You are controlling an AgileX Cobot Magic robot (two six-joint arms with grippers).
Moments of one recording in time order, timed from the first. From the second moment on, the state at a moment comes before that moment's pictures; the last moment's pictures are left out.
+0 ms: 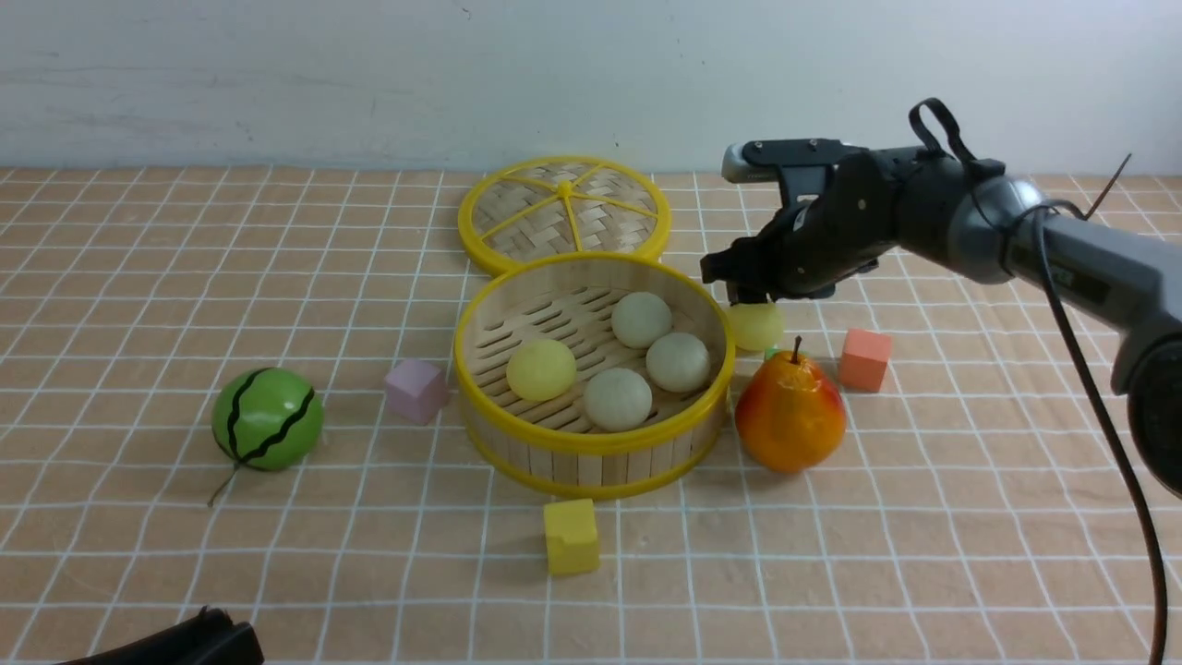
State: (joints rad) right arm 0.26 2.36 -1.98 0.11 0.54 0.03; left arm -0.61 0.33 -0.07 0.04 -0.09 -0.33
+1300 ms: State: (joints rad) right arm 0.49 2.18 -1.99 0.32 0.58 -0.18; left arm -0.61 0.33 -0.07 0.04 -0.09 -0.34
